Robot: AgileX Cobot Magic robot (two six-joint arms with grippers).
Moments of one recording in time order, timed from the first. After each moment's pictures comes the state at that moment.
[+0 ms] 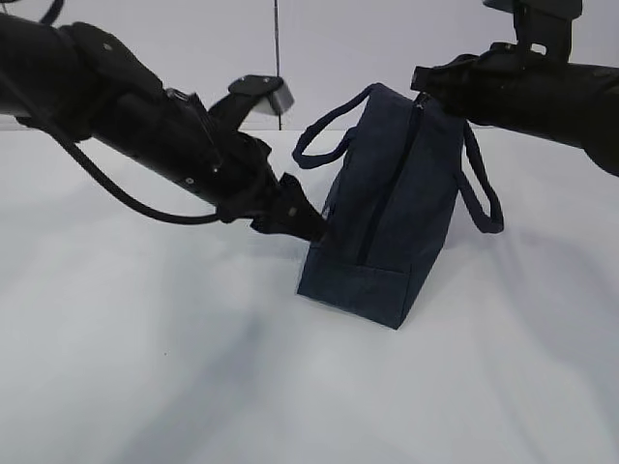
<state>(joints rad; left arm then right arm) -0.51 1.94 -1.32 -0.97 0.71 1.02 0.19 1.73 -1.05 -0.27 -0.32 0.51</state>
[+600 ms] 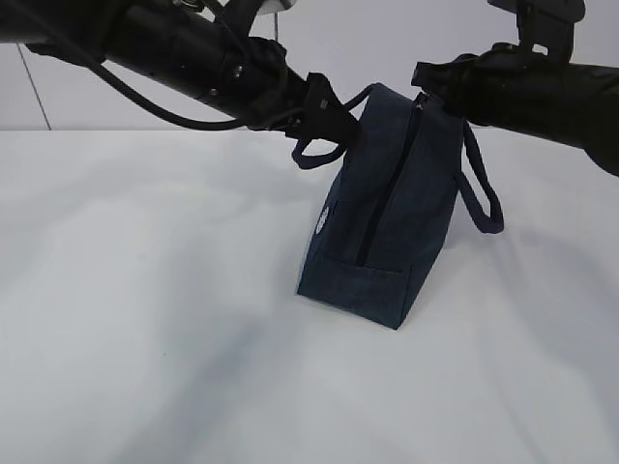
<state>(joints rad) -0.51 1.95 -1.55 -1.01 0.69 0.90 0.19 1.73 -1.05 -0.28 -0.32 0.57</state>
